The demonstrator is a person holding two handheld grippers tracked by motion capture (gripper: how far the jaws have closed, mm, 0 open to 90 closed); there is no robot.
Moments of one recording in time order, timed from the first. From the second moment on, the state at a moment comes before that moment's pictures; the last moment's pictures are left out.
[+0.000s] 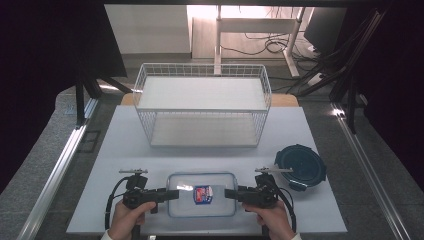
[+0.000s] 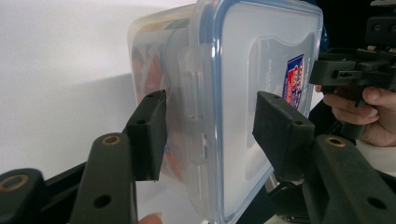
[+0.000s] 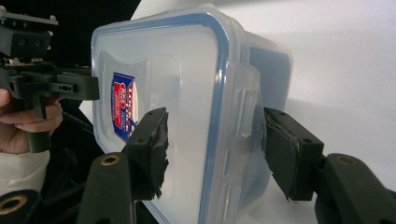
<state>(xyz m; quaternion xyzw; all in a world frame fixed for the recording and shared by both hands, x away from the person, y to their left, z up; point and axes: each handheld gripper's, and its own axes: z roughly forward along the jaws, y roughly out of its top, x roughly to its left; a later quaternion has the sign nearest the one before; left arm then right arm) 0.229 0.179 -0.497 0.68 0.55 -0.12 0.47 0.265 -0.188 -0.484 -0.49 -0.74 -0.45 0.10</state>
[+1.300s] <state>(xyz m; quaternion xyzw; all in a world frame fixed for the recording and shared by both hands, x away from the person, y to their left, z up) 0.263 0.181 -0.407 0.69 0.49 -0.02 0.53 0.302 -0.190 -0.392 -0.41 -0.75 -0.52 0.02</state>
